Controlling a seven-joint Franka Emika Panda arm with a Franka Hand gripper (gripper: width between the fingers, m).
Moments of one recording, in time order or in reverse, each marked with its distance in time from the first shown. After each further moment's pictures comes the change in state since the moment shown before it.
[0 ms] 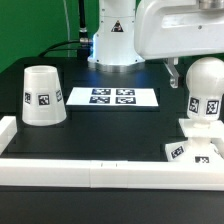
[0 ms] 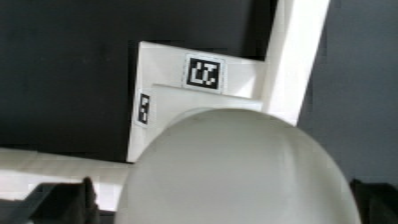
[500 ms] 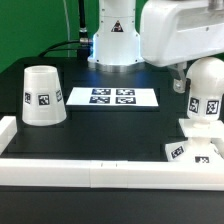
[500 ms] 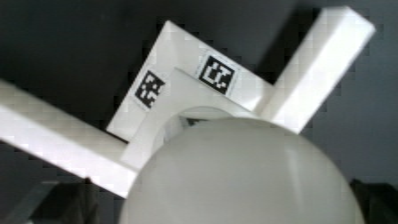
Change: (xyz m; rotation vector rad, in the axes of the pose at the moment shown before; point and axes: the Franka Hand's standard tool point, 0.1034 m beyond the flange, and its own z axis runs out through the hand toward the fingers) arm -0.001 0.001 0.003 -0.018 -0.004 -0.472
